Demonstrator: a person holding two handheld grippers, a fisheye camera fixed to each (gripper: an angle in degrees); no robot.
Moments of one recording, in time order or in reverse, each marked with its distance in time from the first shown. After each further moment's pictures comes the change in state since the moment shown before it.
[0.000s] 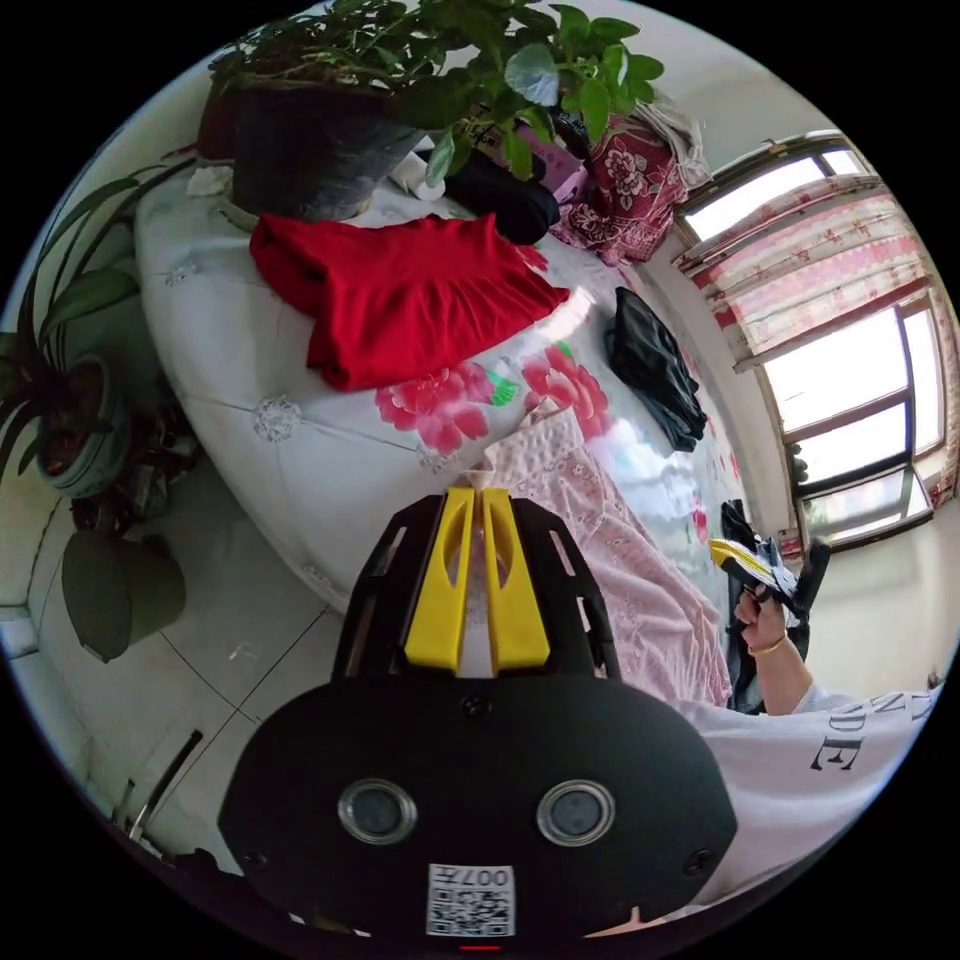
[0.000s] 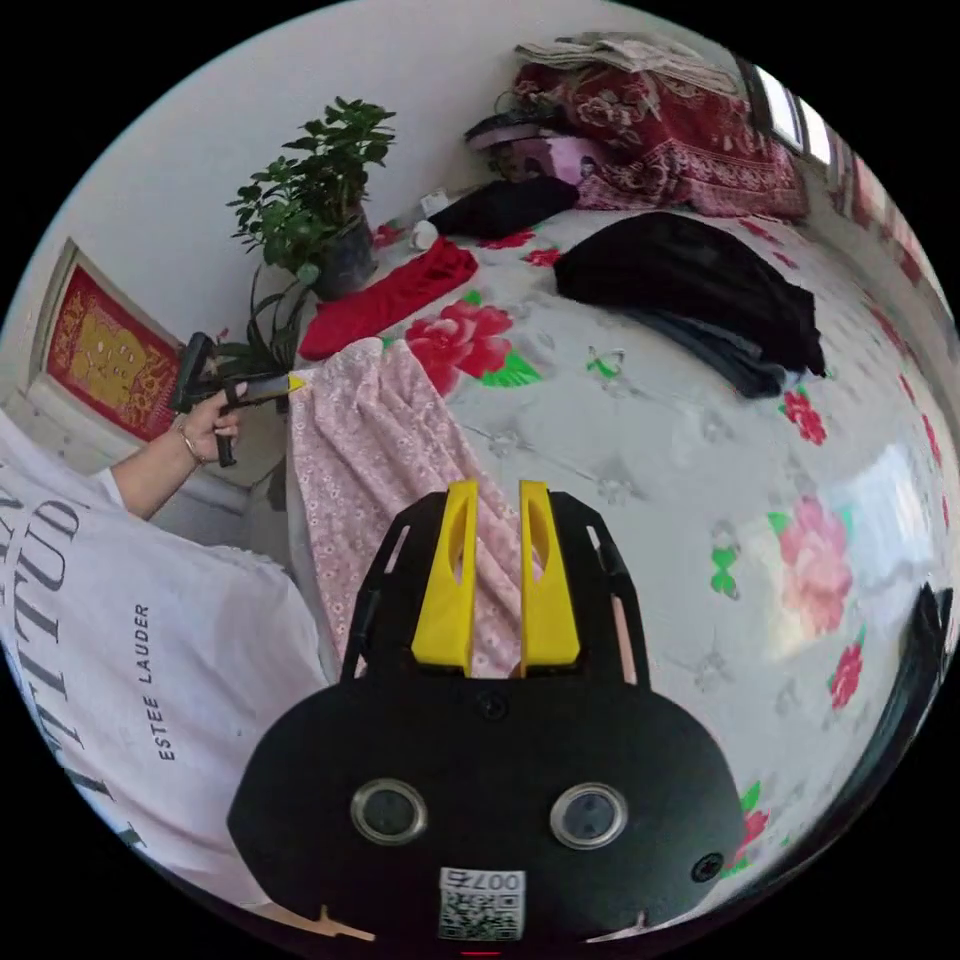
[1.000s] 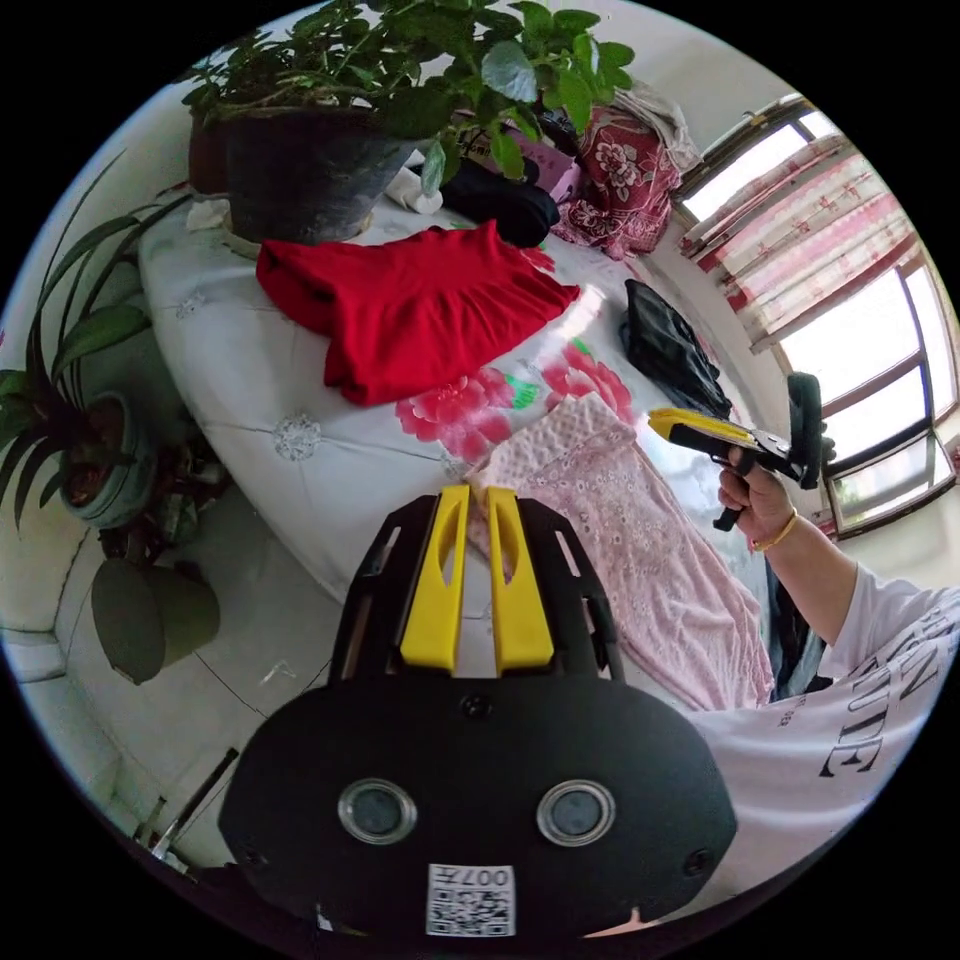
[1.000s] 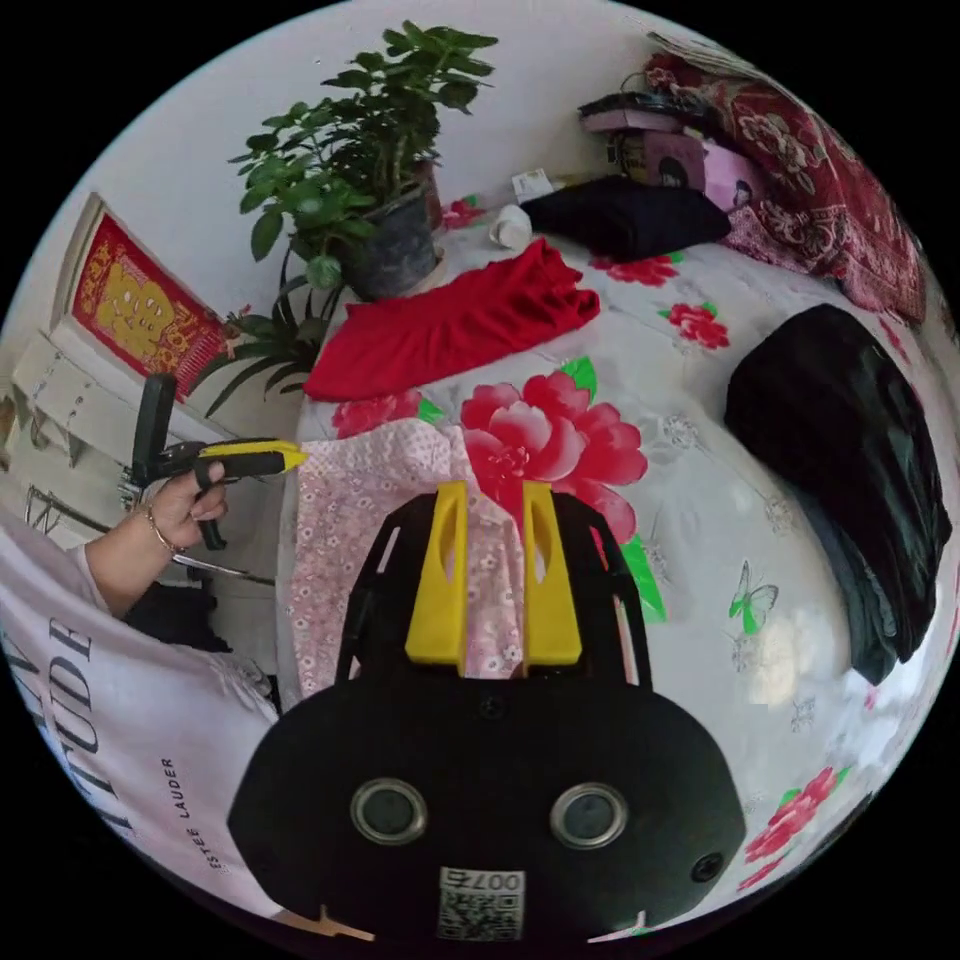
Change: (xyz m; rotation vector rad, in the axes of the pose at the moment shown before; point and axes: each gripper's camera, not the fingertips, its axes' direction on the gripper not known) left arm 0.017 0.045 0.083 0.019 -0.097 0.068; right arm -0.003 -0.099 0.080 -0.047 -0.086 -0.207
